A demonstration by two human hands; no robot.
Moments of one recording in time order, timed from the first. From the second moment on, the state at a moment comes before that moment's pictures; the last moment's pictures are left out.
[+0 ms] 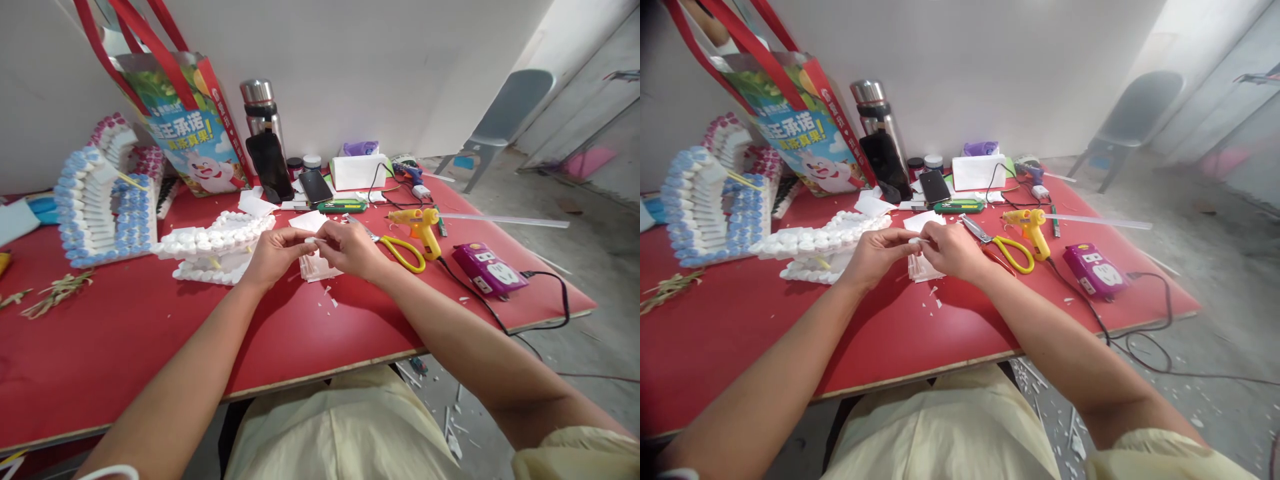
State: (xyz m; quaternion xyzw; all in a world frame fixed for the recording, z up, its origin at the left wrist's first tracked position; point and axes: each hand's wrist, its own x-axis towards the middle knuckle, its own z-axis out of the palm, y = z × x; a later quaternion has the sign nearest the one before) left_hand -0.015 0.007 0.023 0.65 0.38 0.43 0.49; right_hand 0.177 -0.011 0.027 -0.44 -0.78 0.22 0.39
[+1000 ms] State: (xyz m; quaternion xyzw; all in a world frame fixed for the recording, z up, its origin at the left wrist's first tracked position) left_hand -0.012 0.008 0.022 0.49 0.38 0.41 0.67; right_hand 0.180 -0.002 0.031 -0.43 -0.61 0.51 0.42
